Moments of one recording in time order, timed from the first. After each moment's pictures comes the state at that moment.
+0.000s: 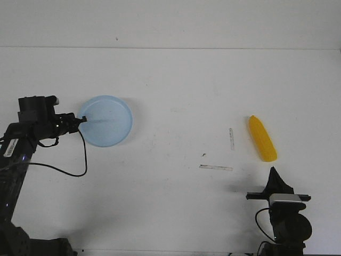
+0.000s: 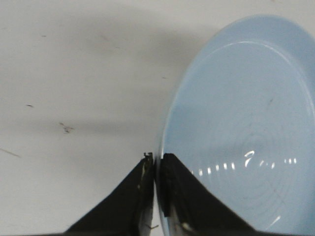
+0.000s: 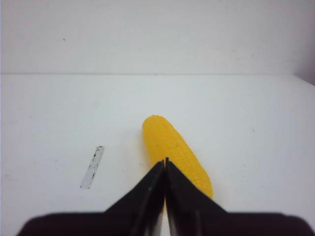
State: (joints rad) left arm 0.15 1.46 1.25 -0.55 0.35 -0.08; right arm -0.07 0.00 0.01 -0.05 -0.05 0.02
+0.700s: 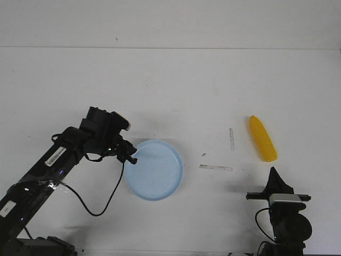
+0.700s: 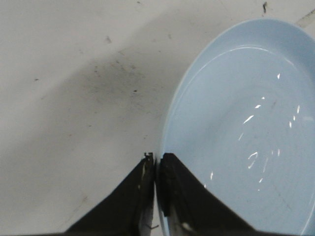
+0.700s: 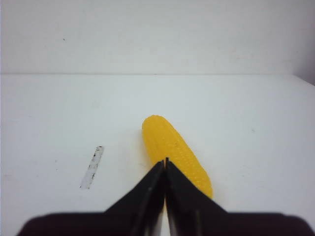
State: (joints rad) left arm -0.38 1.47 1.25 -0.71 0.37 0.21; right arm -0.07 0.00 0.01 -0.05 -0.05 0.02
